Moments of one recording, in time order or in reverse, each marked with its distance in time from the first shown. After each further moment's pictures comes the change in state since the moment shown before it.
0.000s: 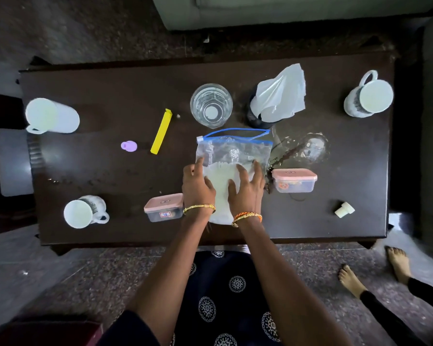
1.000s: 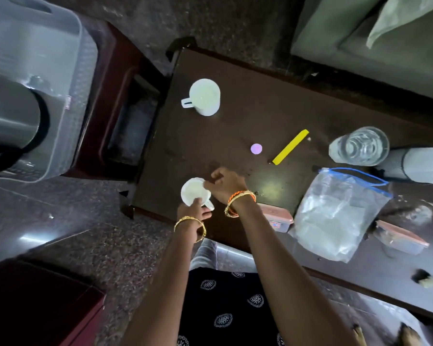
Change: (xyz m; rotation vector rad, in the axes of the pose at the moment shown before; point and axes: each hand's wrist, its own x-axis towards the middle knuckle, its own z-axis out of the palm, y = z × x) left_hand -0.003 -0.209 -0.159 -1.061 -0.107 -1.126; right_hand -0.063 -0.249 0.135 -0.033 -0.687 -0.087
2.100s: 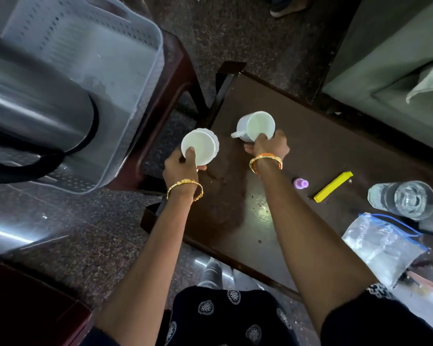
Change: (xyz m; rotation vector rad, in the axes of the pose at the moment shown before) left_hand 0.021 0.141 -0.089 0.024 0.248 0.711; right_hand 0.101 -0.120 0.002 0.498 0.655 0.099
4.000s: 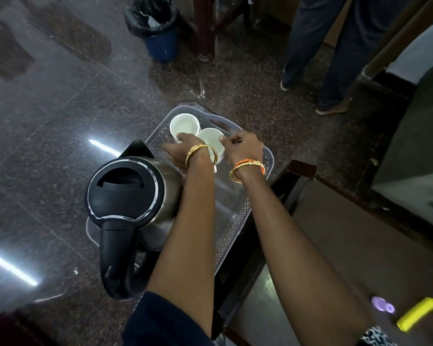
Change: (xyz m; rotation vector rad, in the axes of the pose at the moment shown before) left_hand 0.220 0.170 -0.127 -0.592 0.446 -0.320; right_hand -0.114 -0.187 0.236 -0.299 -0.384 -0.549
